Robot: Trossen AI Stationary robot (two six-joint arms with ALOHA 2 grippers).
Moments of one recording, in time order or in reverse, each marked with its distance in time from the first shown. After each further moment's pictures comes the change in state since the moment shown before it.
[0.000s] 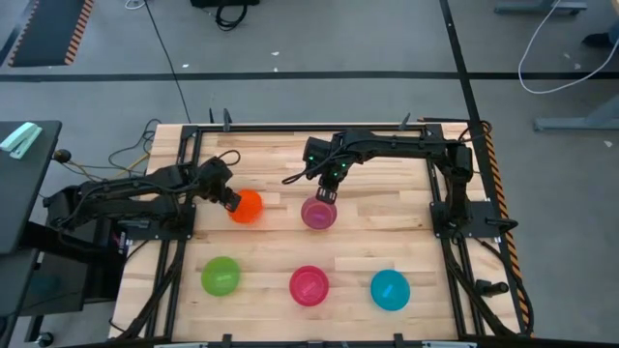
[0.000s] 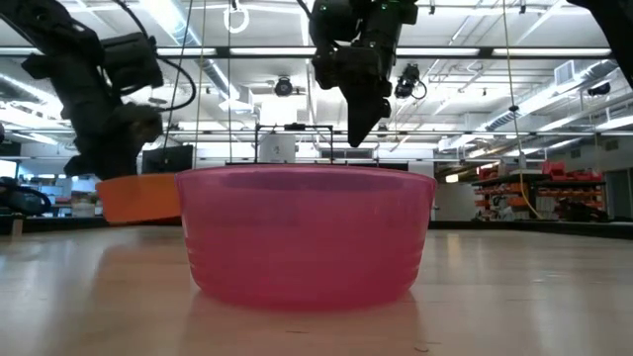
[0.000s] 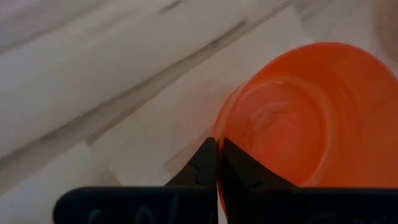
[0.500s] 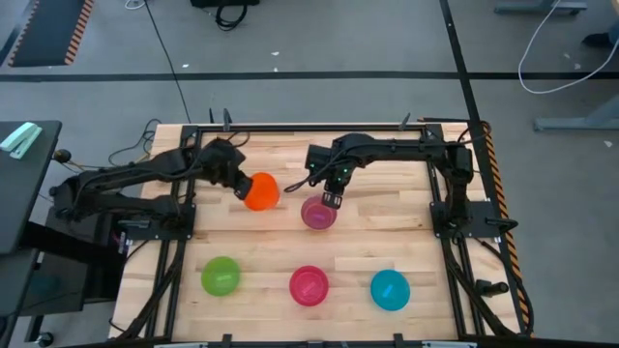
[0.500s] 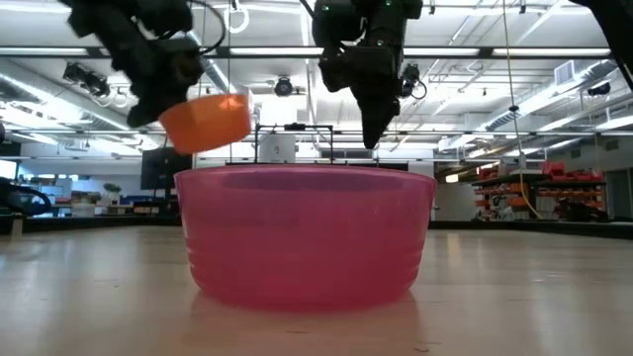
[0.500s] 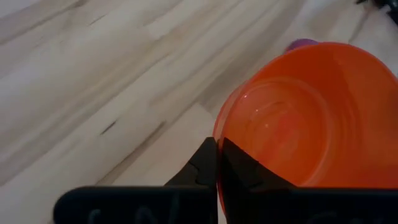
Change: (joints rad) left arm -0.043 0.129 0.336 -0.030 0.001 0.109; right arm 0.033 0.000 -0.009 -0.089 0.034 0.018
